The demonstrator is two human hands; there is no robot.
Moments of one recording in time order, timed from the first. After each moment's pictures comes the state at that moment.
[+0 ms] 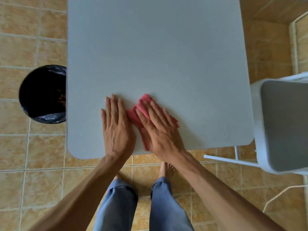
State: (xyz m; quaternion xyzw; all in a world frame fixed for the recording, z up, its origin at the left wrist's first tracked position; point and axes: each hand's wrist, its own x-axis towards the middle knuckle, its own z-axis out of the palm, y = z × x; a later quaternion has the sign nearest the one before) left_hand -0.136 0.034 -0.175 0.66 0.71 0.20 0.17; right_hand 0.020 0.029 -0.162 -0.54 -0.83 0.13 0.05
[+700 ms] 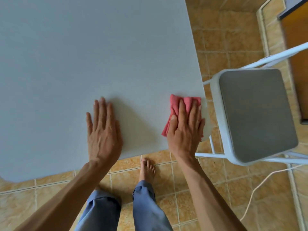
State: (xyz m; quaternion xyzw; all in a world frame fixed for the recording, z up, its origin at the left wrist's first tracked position) left_hand -0.024 0.042 -0.168 0.72 0.66 0.12 0.18; right_hand 0.197 0.013 -0.172 -0.85 -0.51 0.06 0.07
